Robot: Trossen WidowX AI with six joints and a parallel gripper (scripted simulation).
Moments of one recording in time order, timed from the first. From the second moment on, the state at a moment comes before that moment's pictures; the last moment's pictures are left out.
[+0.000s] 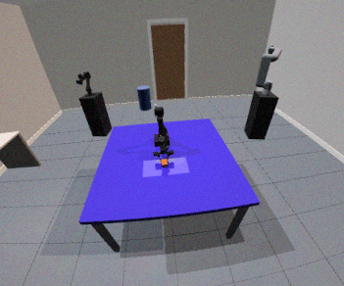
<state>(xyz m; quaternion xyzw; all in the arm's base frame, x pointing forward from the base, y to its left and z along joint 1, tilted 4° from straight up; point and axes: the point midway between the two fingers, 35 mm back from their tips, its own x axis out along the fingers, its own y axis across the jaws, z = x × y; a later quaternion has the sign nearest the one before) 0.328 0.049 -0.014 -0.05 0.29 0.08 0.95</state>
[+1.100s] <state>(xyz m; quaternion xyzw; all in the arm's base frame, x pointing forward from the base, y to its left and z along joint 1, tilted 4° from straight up) 0.319 0.047 -0.010 -0.05 0.26 0.09 0.96</state>
